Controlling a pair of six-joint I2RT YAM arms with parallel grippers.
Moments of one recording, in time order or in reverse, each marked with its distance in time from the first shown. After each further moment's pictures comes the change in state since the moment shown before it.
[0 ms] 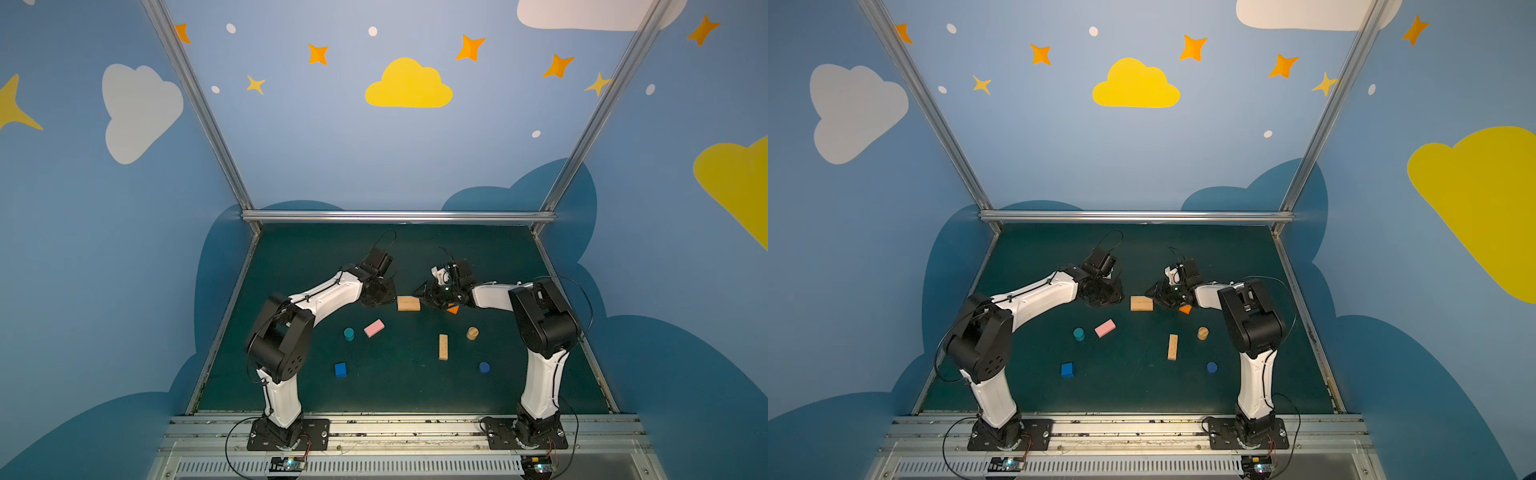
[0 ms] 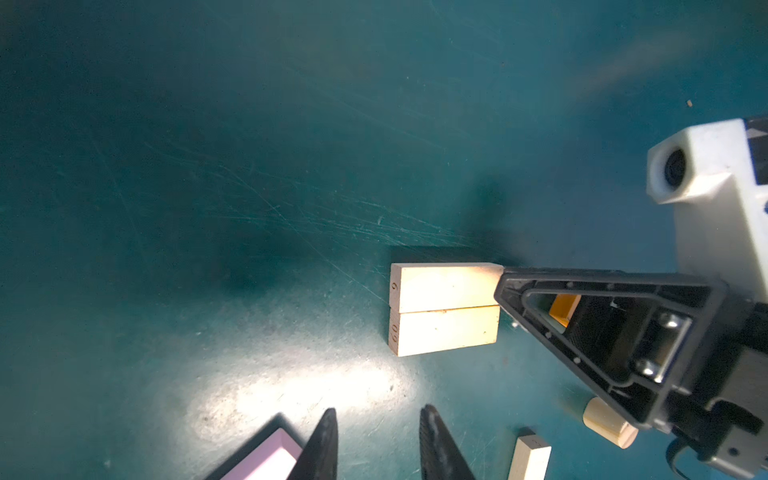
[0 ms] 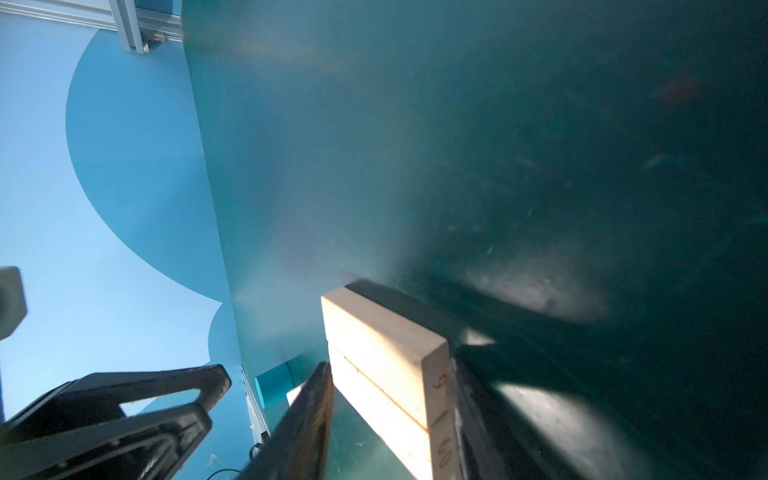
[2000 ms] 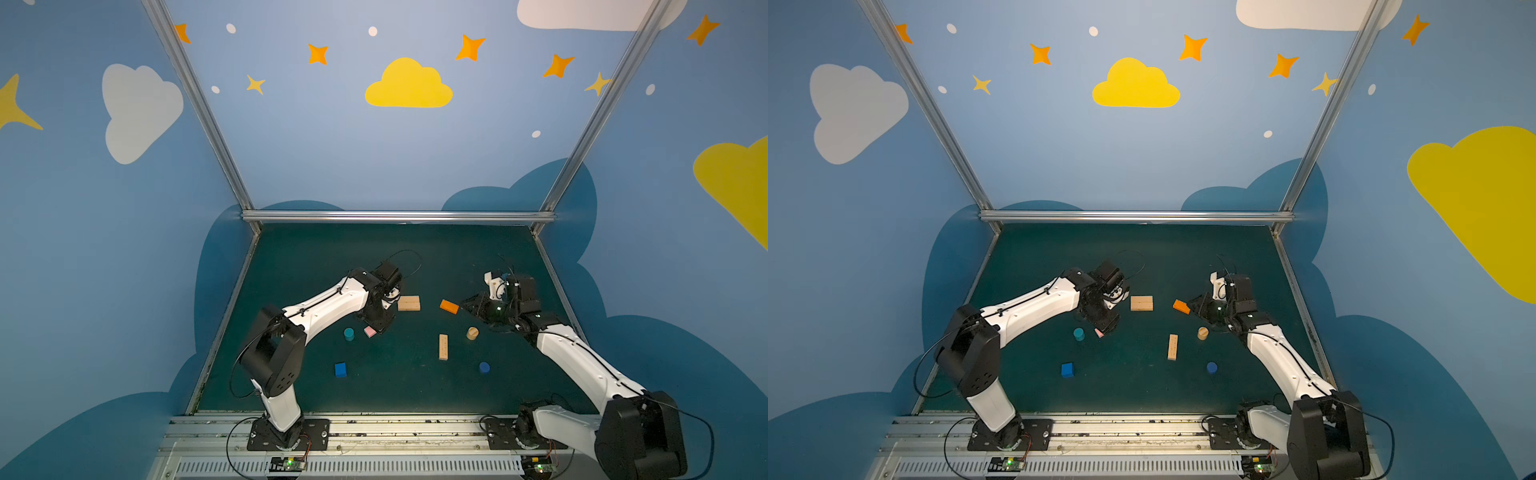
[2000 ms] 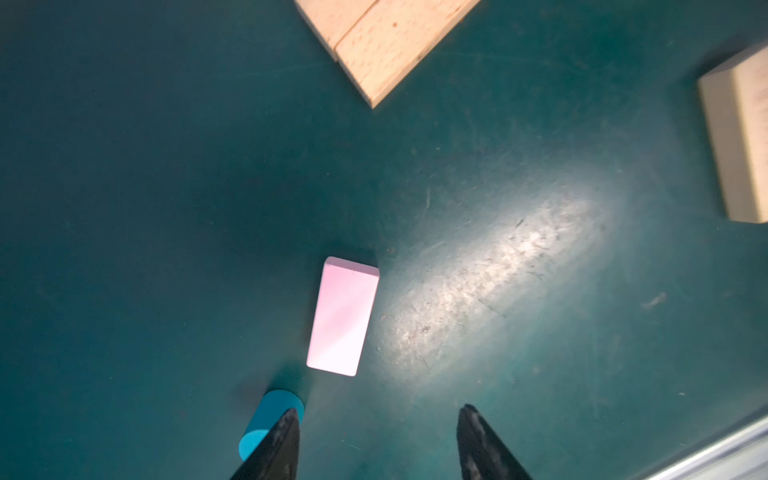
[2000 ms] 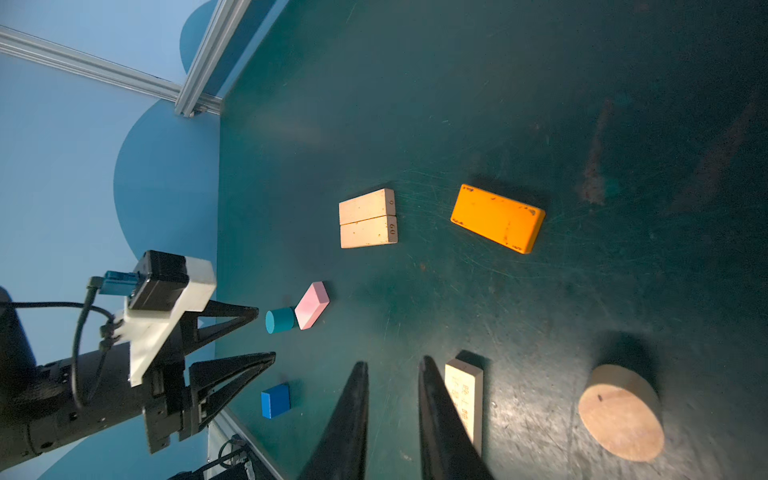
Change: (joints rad) left arm -0.119 -0.068 0.012 -0.409 -0.133 0.732; right arm -0.191 -0.832 -0.389 -0.340 0.150 -0.138
